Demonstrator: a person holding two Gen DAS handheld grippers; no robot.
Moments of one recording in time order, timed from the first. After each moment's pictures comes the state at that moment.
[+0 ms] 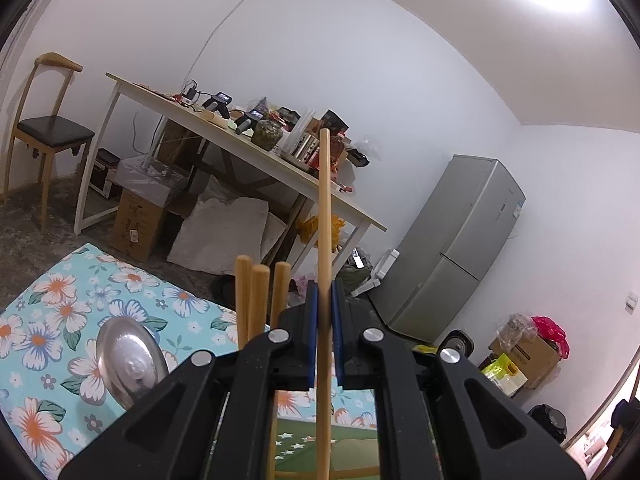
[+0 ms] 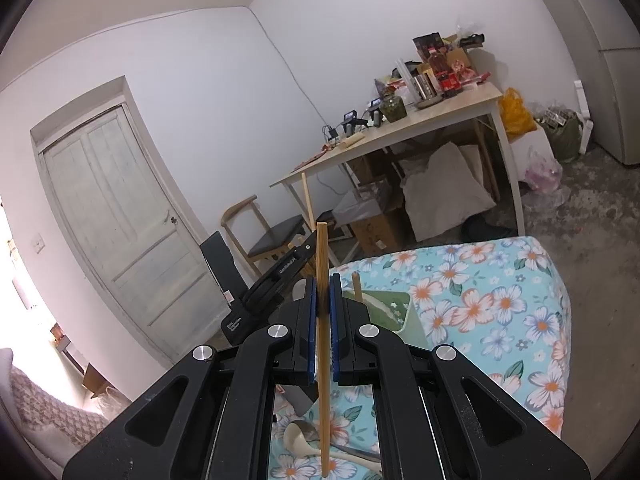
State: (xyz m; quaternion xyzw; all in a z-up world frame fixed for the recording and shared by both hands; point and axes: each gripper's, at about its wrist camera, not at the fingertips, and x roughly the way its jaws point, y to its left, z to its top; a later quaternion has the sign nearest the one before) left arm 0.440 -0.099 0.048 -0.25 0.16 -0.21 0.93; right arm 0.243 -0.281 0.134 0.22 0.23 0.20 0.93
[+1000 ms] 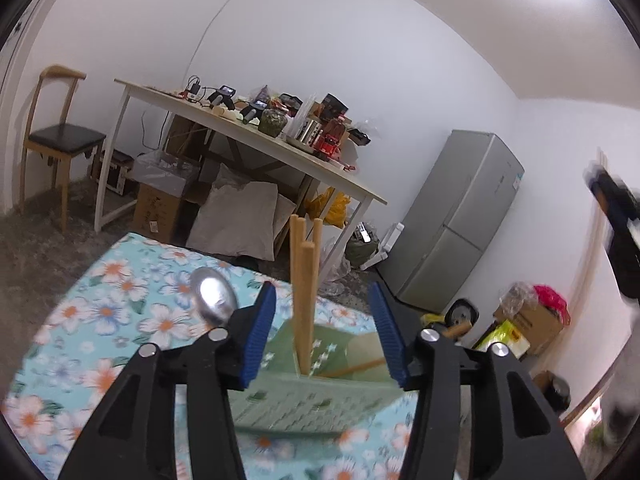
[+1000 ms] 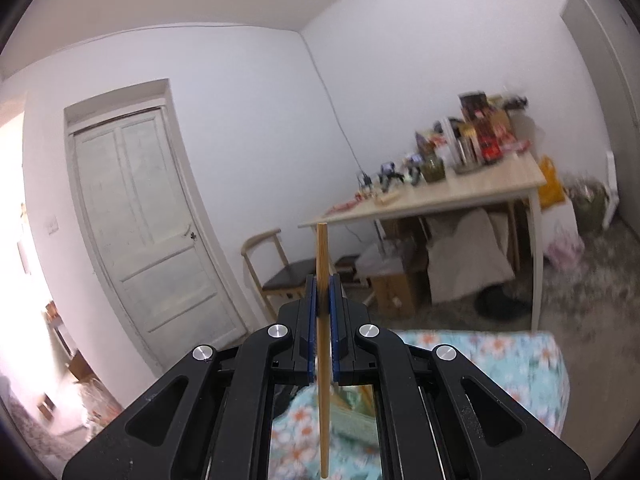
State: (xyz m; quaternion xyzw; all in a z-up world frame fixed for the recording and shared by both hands) left arm 0.347 -0.047 0.061 -0.20 0.20 -0.22 0.93; right arm 0.277 -0.251 0.222 0.14 0.14 0.23 0.95
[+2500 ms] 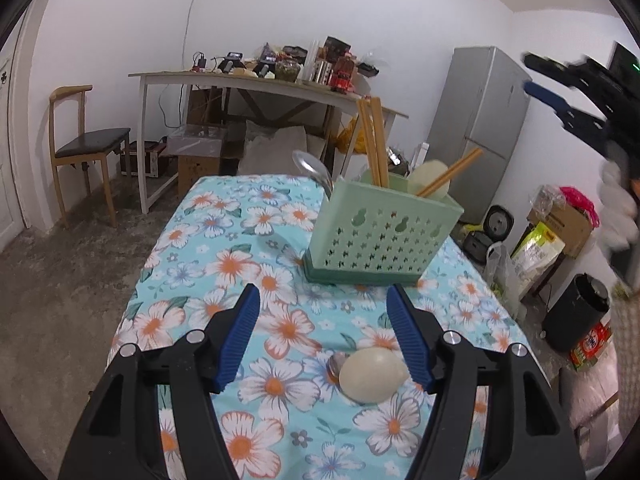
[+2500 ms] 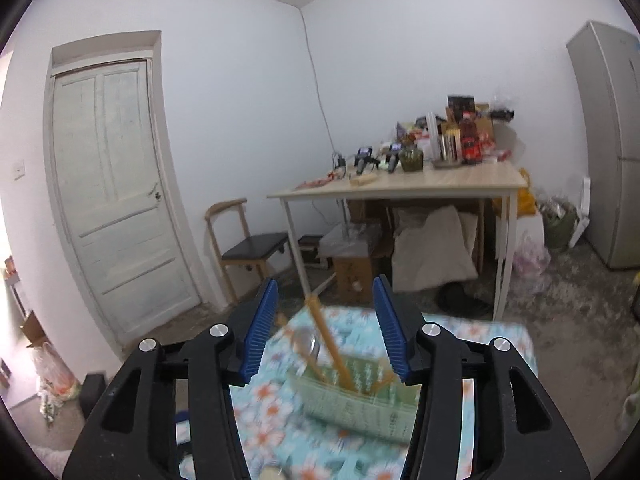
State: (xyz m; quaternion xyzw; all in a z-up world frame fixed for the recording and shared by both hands) left arm 0.234 0.022 0.005 -0.07 0.30 -0.20 0.93; right arm 0.254 -0.211 0.175 0.07 0.18 0.18 0.96
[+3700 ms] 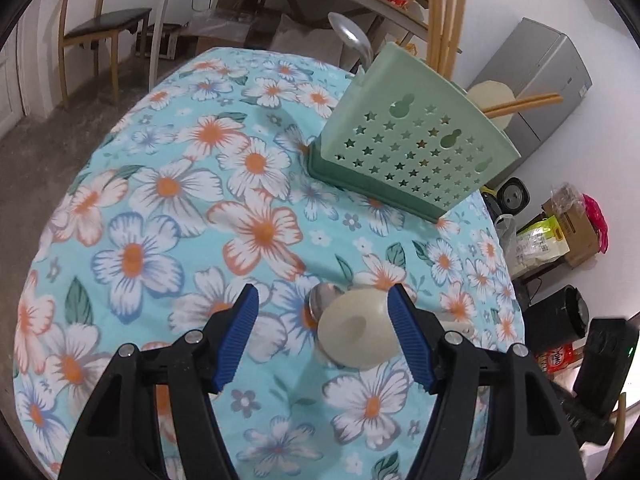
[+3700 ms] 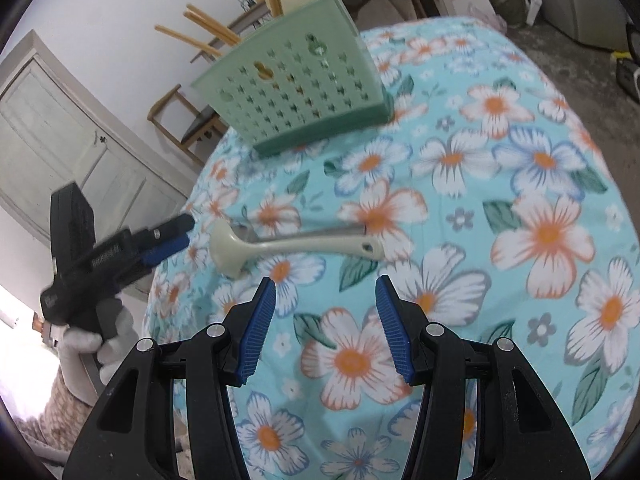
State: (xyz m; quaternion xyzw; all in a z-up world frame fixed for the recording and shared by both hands) left arm 0.280 -0.008 -0.062 -0.15 0.48 -0.17 0.85; right arm 0.182 -0.225 -0.056 0.22 0.47 0.13 0.84
